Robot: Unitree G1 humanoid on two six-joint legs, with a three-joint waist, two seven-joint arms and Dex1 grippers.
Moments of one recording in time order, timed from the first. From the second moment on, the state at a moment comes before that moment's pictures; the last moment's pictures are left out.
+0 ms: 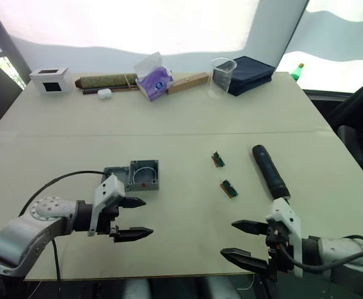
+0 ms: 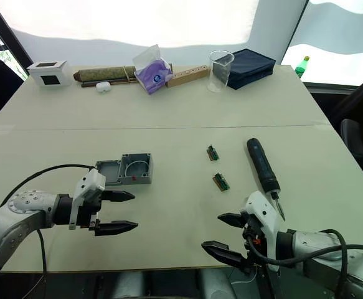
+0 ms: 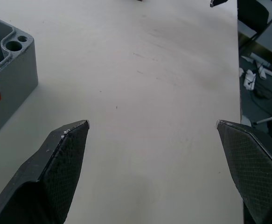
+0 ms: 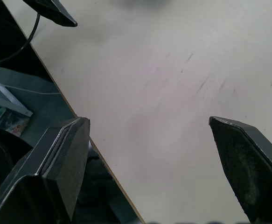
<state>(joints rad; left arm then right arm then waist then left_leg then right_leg) -0.03 0.89 0.01 -0.45 -0.65 0.69 -1.04 0.35 -0.92 -0.23 -0.85 1.03 0.85 0.58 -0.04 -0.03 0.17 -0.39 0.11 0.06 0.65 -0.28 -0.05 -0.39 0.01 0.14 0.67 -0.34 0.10</state>
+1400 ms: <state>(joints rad) -0.81 0.86 -0.52 -0.05 0.06 0.43 -1.46 0.04 -0.60 0.13 -0.83 0.69 0.79 0.26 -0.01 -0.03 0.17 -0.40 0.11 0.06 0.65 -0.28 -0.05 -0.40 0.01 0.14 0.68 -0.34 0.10</state>
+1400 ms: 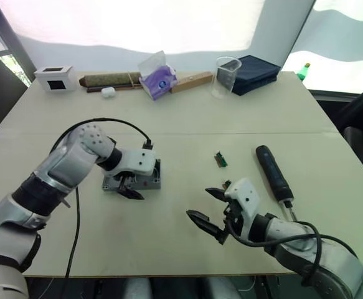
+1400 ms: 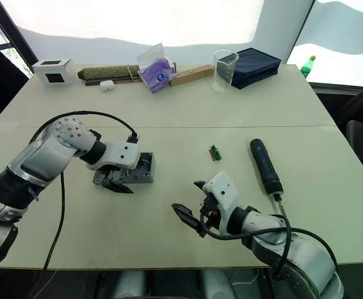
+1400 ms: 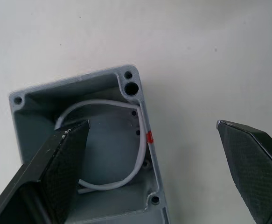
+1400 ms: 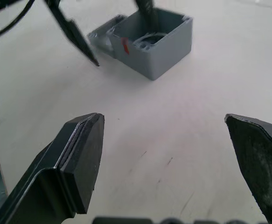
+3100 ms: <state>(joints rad) -0.96 0.55 -0.66 0.21 0.16 0.10 -1.60 0.04 -0.64 0.02 -0.87 0.79 0.96 0.28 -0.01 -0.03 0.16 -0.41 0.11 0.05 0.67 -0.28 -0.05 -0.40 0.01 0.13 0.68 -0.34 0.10</state>
